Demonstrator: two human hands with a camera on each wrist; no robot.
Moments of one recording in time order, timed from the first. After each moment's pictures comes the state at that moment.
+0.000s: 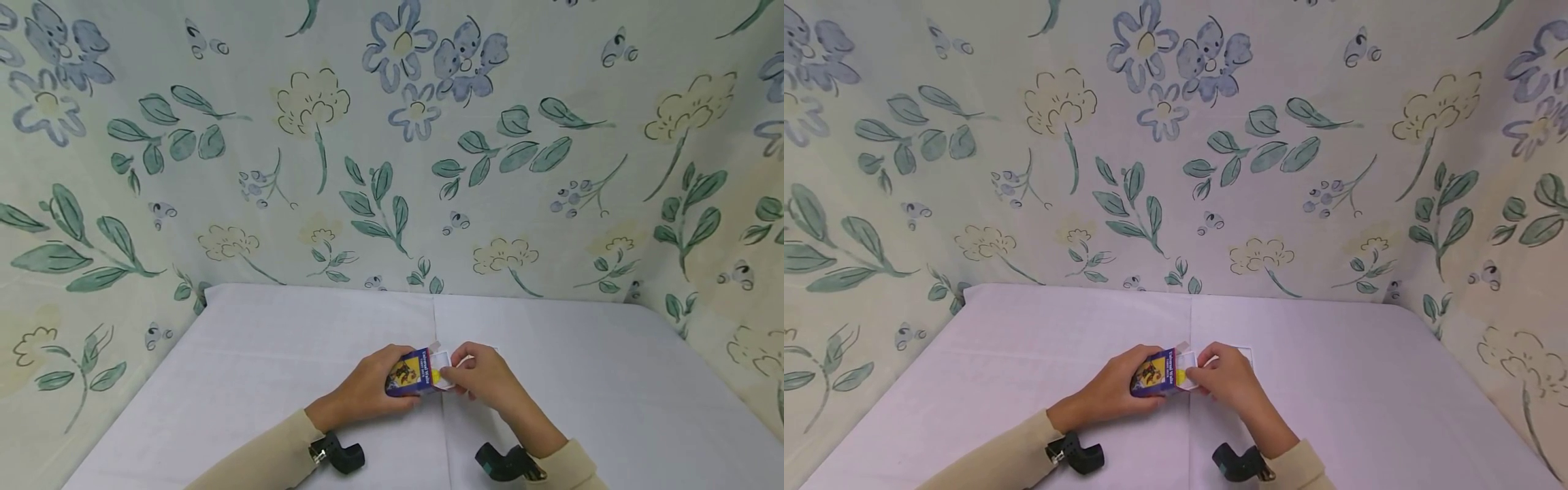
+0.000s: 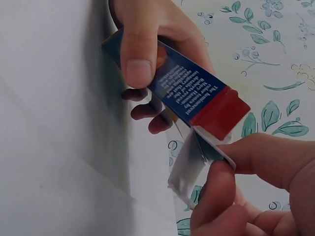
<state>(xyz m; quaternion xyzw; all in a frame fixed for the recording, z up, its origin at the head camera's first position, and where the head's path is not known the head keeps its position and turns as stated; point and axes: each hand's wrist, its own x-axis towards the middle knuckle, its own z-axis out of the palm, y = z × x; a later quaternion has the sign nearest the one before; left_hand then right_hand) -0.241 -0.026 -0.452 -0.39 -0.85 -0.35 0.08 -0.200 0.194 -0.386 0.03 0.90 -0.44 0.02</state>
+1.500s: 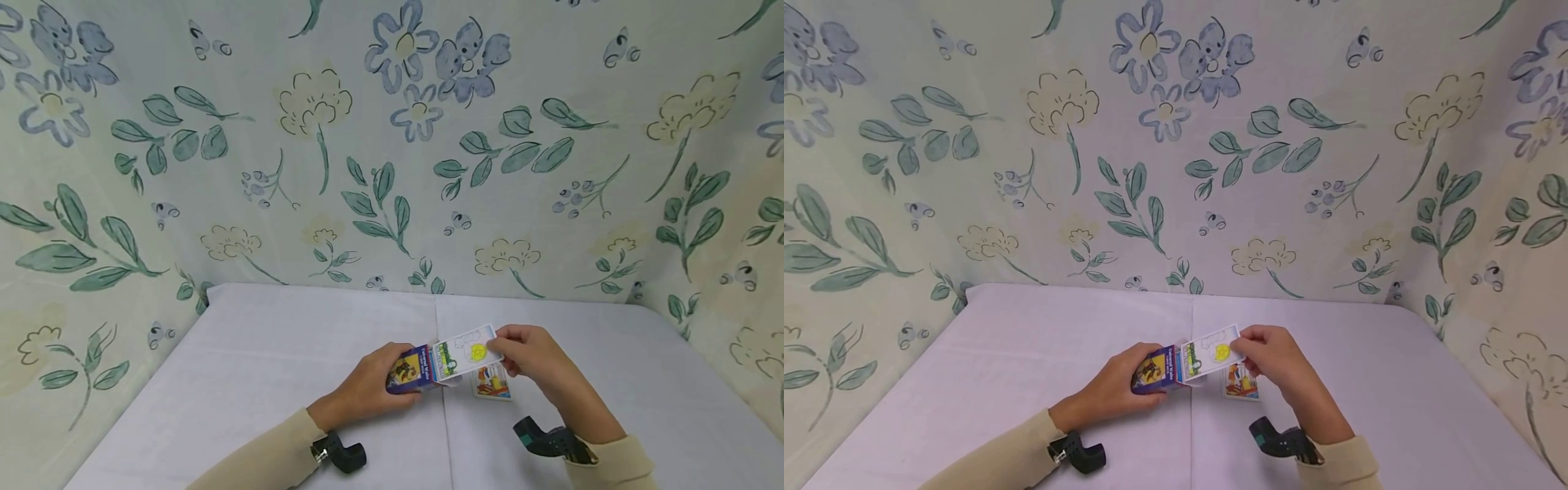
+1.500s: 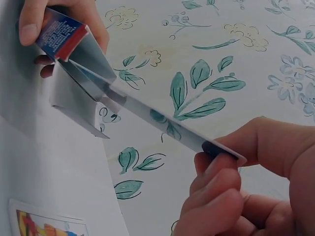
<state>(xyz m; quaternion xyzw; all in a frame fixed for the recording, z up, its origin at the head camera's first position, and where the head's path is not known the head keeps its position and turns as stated) -0.243 -0.027 -0.453 -0.39 -0.84 -0.36 0.10 -0.203 0.252 -0.349 0.04 0.86 -0.50 0.02</state>
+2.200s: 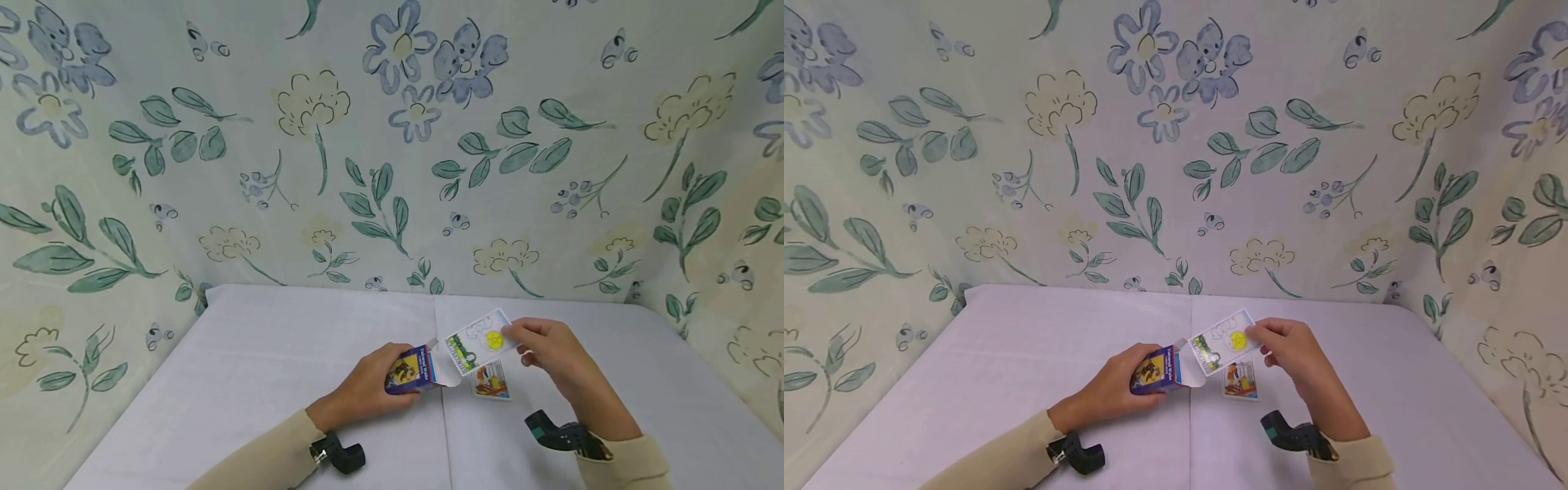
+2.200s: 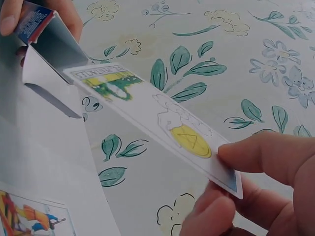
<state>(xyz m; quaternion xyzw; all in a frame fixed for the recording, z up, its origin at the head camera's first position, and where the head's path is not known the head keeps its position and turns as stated) -0.243 -0.026 -0.454 -0.38 -0.85 -0.36 0.10 -0.203 0.275 -0.340 0.05 0.84 -0.53 0.00</state>
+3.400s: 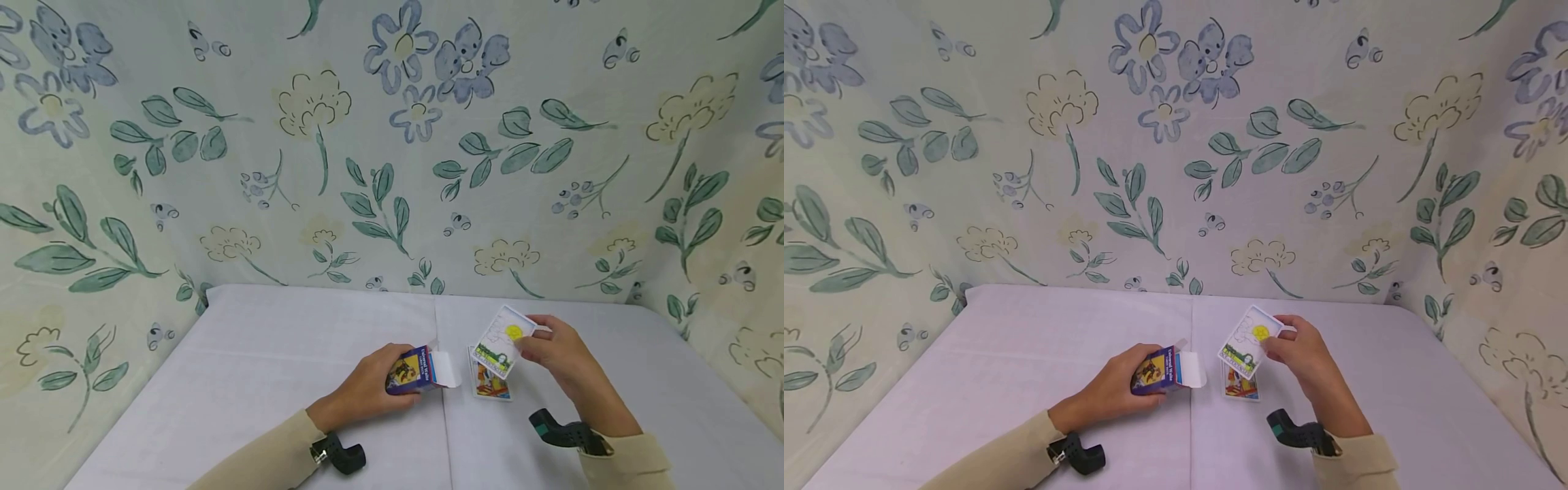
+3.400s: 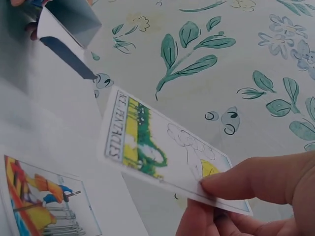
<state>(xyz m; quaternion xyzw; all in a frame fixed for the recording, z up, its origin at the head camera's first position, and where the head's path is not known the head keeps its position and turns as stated) -0.243 -0.027 -0.454 -0.39 -0.84 -0.36 0.09 -0.213 0.288 -0.356 0.09 0.82 -0.56 0.01</state>
